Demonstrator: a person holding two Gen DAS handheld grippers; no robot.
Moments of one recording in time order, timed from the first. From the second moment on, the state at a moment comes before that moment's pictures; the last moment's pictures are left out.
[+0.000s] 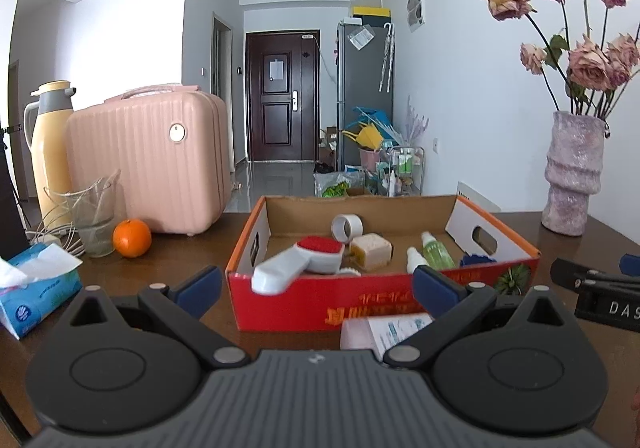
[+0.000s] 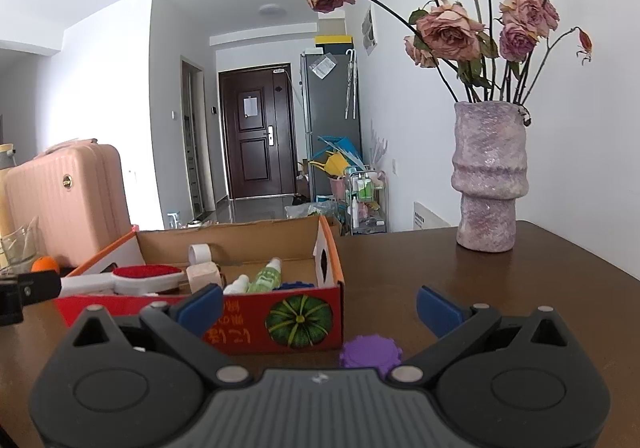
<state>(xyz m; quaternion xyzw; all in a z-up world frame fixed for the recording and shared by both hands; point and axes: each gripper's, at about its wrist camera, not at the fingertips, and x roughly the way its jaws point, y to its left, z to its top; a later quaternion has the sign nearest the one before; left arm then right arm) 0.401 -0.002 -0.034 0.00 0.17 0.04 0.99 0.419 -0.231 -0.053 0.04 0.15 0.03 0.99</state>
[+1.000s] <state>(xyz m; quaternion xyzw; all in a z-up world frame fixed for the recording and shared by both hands) 0.363 -0.016 -0.060 0.01 0.24 0.03 0.97 0.366 -0.266 -0.063 0.06 0.18 0.01 0.98</state>
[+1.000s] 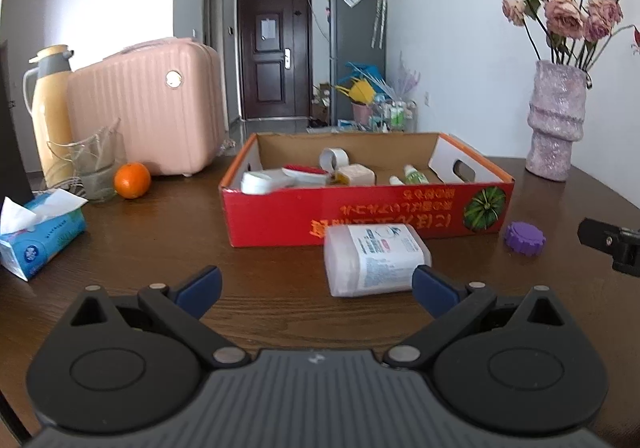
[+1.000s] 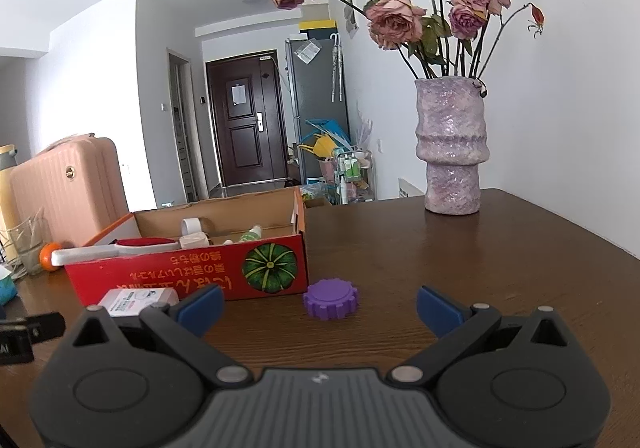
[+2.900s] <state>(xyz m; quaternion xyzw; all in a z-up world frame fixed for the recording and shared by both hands) 0.483 -0.066 -0.080 -0.04 0.33 0.04 0.94 0.407 -0.303 -0.088 0.07 0.21 -0.02 0.97</state>
